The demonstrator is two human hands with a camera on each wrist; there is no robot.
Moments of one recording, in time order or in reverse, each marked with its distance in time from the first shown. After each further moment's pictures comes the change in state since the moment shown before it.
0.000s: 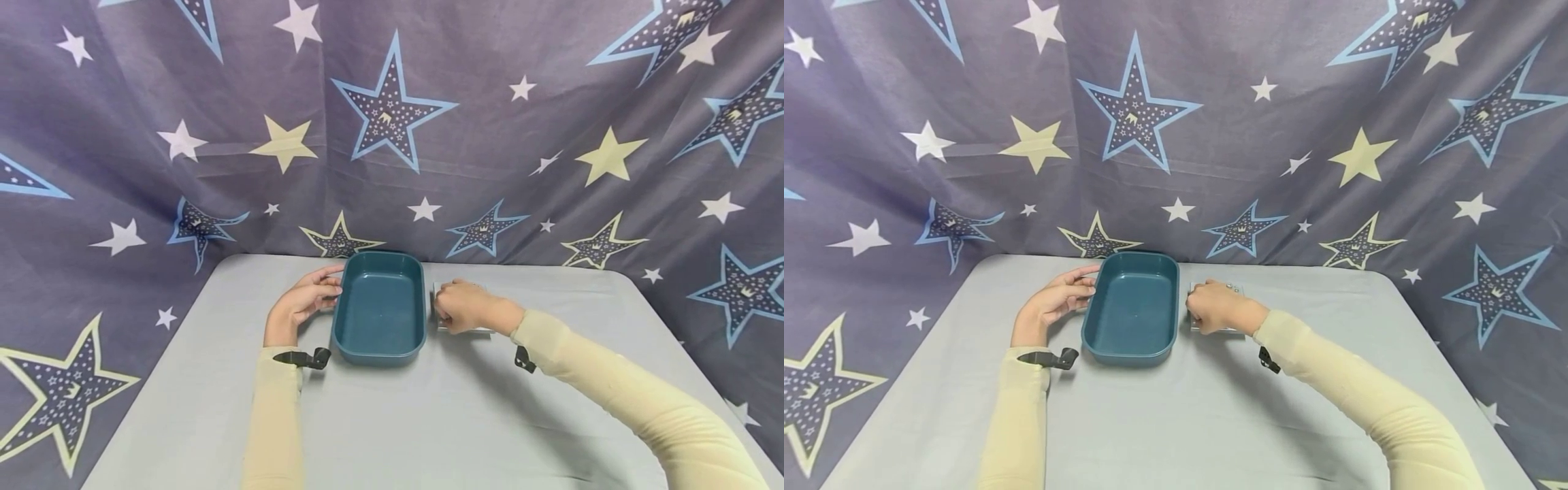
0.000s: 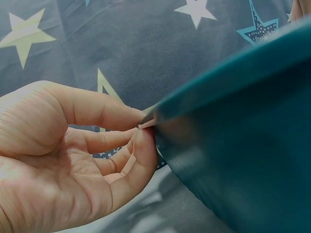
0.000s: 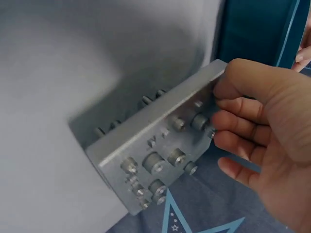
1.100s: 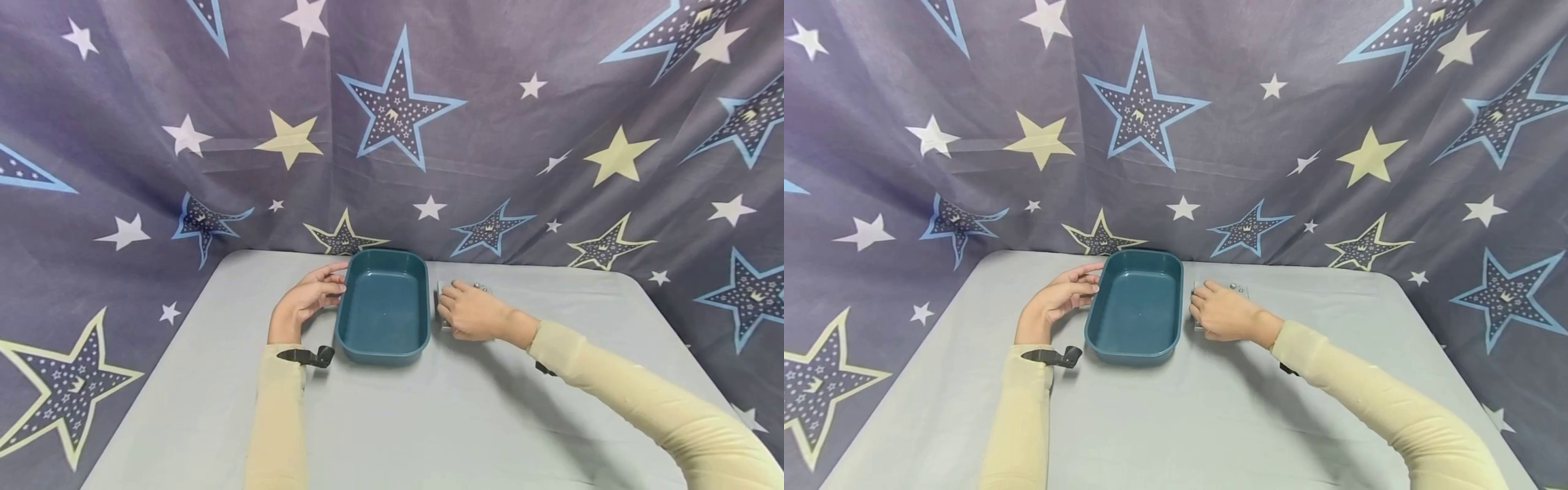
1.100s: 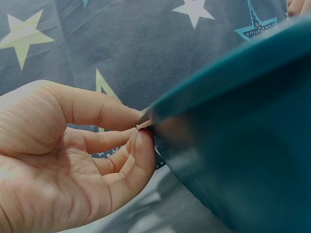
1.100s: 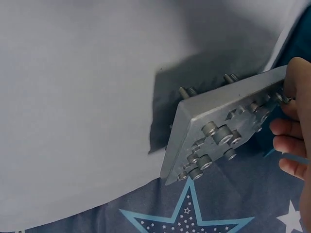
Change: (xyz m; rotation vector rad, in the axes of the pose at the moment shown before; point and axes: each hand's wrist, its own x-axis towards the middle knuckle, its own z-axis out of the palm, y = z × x) left_hand 0.000 0.000 0.000 0.030 0.024 -0.005; right_hand -0.014 0.013 0.030 -0.582 0.295 -0.296
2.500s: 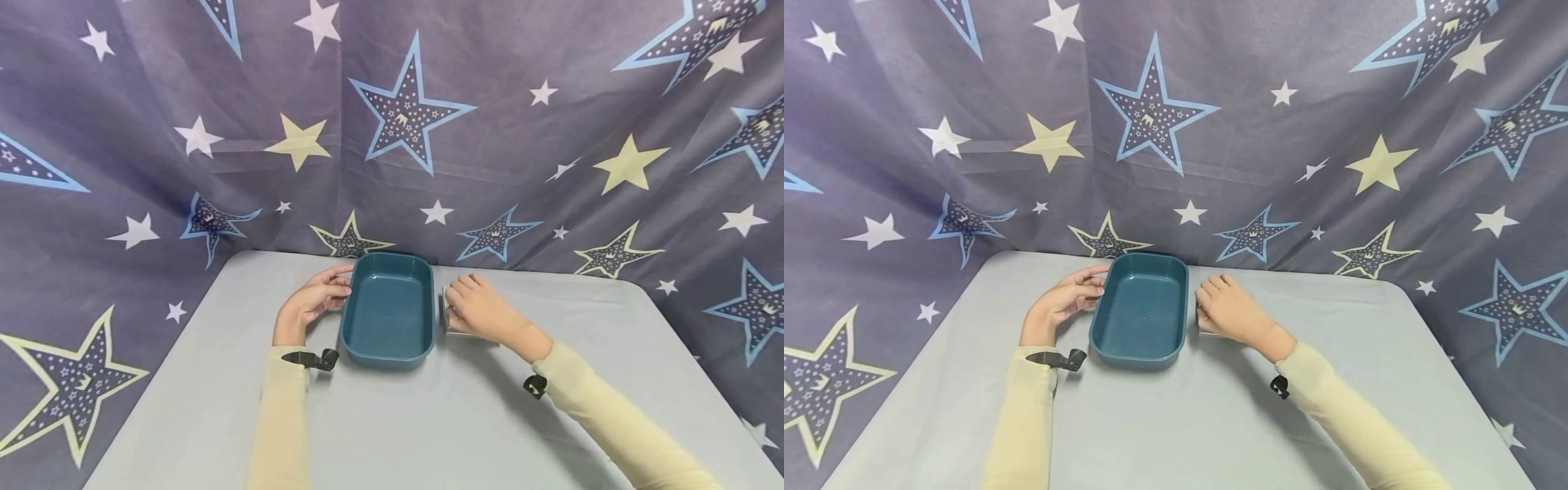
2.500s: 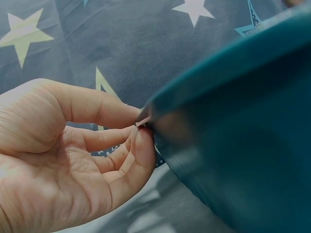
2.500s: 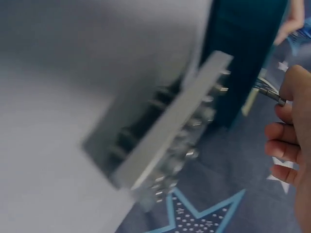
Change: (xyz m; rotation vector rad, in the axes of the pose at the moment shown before) left_hand 0.000 -0.003 -0.001 -0.013 -0.003 0.015; right_hand 0.007 0.000 -0.006 0.244 0.312 0.319
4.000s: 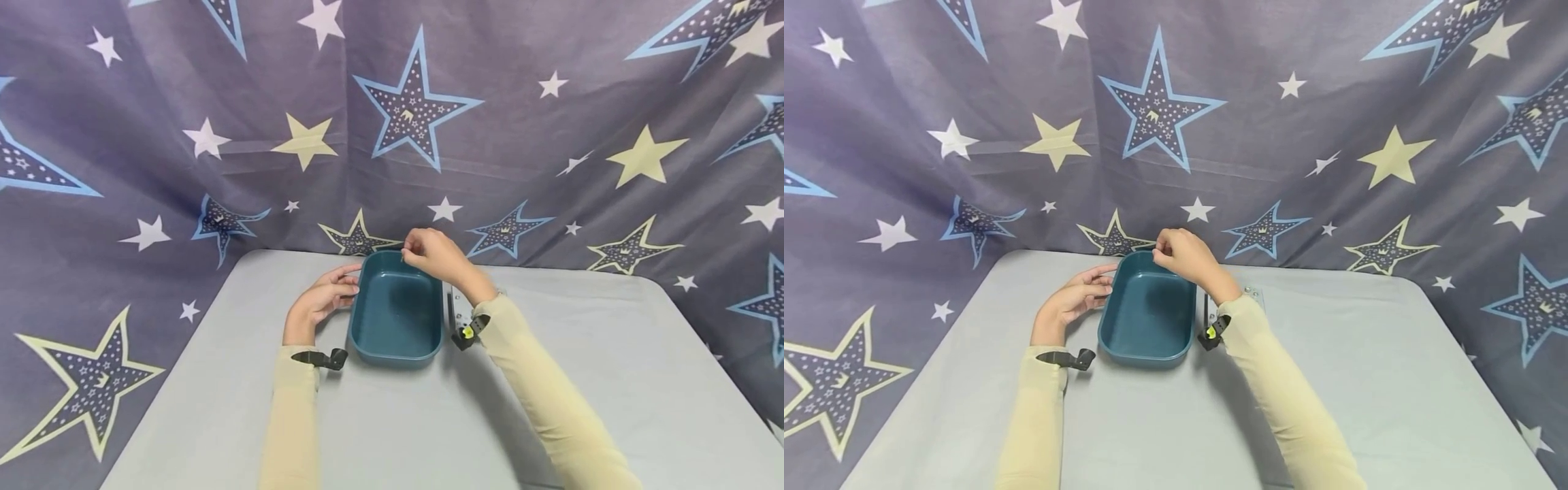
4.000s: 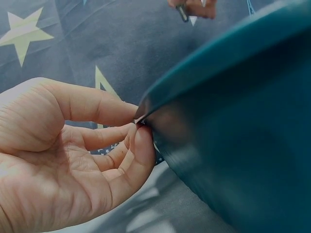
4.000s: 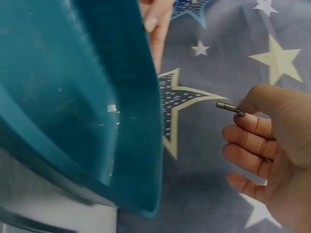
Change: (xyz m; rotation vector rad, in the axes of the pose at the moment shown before) left_hand 0.000 -0.002 0.003 -0.009 0.015 0.010; right_hand 0.123 0.013 0.000 0.689 -0.173 0.559
